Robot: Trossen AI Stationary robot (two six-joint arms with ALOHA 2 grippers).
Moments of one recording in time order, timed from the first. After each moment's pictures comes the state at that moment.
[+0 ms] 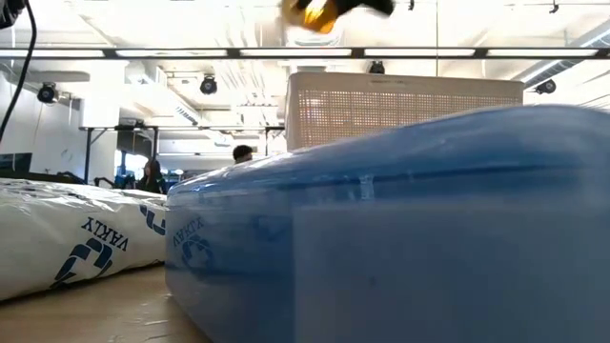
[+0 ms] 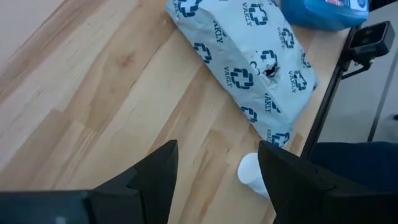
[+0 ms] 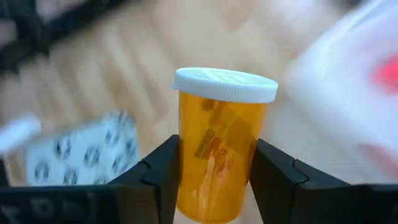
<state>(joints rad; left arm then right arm) -1.05 1.04 0.72 -0.74 -0.38 -1.62 0.17 1.83 1.88 -0.99 0.36 0.70</state>
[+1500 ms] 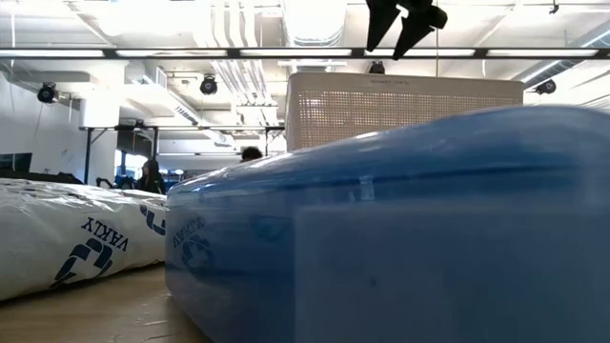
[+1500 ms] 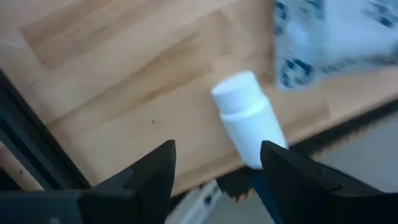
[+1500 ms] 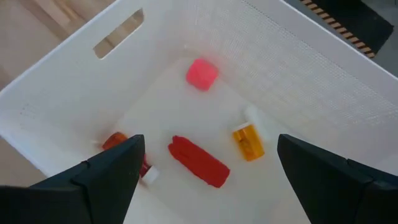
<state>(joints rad) -1.08 1.70 1.31 -1.03 -0.08 -2.25 -0.15 1.56 1.74 -1.23 0.48 0.52</state>
